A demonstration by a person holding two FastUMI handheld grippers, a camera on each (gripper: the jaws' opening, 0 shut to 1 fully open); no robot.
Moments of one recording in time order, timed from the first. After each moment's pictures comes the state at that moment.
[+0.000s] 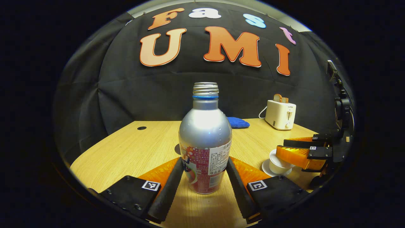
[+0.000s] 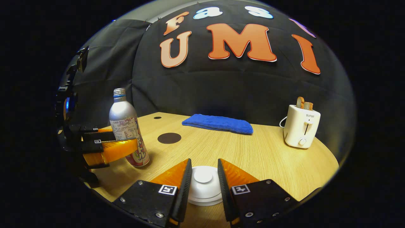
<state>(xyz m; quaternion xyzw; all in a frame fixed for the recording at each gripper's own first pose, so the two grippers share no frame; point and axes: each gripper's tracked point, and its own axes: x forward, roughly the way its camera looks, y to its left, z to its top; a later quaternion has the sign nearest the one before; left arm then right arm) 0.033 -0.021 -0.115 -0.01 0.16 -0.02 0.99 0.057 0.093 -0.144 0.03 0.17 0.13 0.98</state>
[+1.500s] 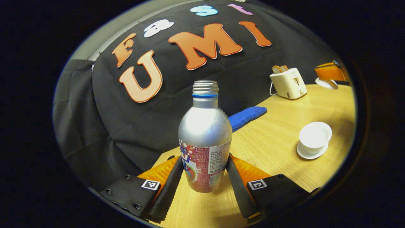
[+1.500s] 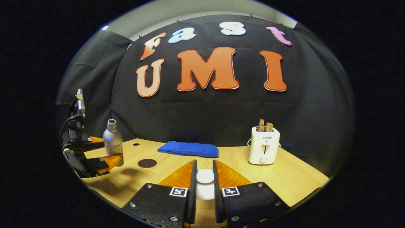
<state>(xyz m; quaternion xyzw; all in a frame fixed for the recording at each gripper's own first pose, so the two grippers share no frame) 0.064 0.005 -0.082 0.27 0.13 0.02 0.95 0.038 -0.011 -0.054 0.06 0.06 0.01 1.00</state>
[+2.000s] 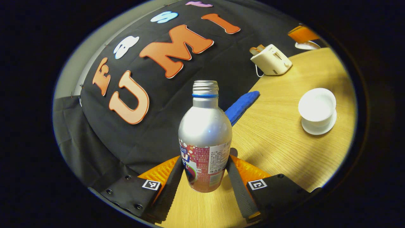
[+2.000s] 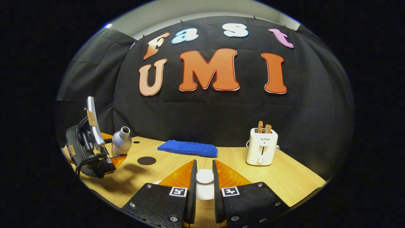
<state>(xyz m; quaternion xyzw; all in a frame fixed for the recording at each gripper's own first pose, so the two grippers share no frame) 0.074 -0.010 -0.094 0.42 0.12 0.00 0.90 0.027 -0.011 -0.057 0.05 0.07 0.03 1.00</state>
